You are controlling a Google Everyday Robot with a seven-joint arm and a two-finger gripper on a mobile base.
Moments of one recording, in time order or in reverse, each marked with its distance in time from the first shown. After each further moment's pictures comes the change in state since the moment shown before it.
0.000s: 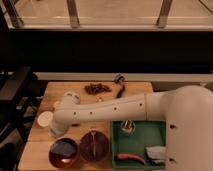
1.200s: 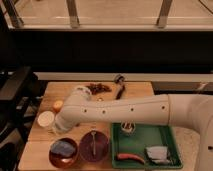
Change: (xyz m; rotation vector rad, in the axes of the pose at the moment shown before) arm -0.008 -0.004 -0.065 -0.018 0.059 0.104
